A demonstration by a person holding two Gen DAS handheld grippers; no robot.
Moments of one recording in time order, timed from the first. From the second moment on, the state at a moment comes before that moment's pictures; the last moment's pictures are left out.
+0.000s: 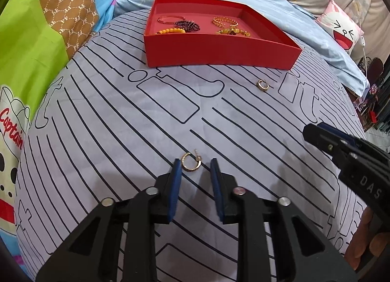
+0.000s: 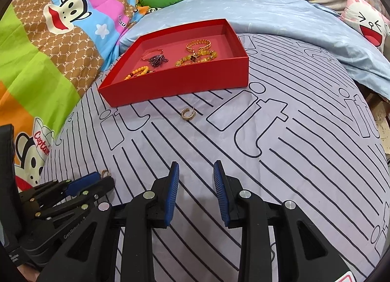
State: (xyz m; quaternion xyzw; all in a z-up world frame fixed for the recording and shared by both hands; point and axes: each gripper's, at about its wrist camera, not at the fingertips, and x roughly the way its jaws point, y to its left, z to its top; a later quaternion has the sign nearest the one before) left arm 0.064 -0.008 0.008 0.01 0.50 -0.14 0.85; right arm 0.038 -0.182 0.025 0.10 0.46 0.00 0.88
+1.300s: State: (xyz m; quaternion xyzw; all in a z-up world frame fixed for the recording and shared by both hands) left arm 0.101 -0.007 0.005 0.00 0.50 -0.14 0.86; right arm 0.124 -0.165 0.002 0.07 0.47 0.02 0.88
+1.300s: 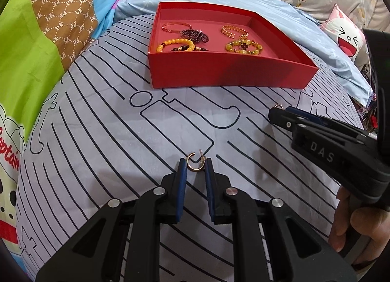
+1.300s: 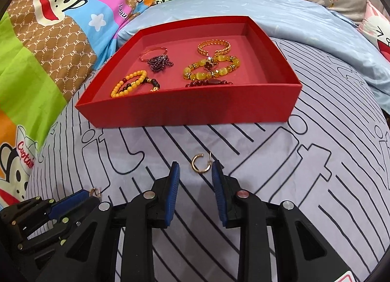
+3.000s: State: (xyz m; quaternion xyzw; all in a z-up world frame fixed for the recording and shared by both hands) left arm 0.103 -0.020 0.006 0.00 0.49 -0.18 0.85; right arm 0.084 -0.189 0.030 0.11 0.45 0.02 0.89
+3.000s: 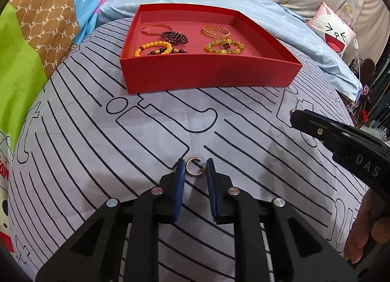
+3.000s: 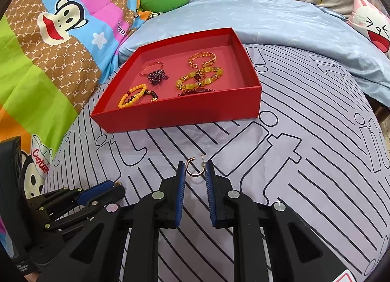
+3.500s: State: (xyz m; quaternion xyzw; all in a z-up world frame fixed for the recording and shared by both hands) left arm 0.144 -0.026 0.074 0.00 0.43 -0.19 0.88; right arm 0.114 -0.191 0.082 0.08 0.40 0.03 0.91
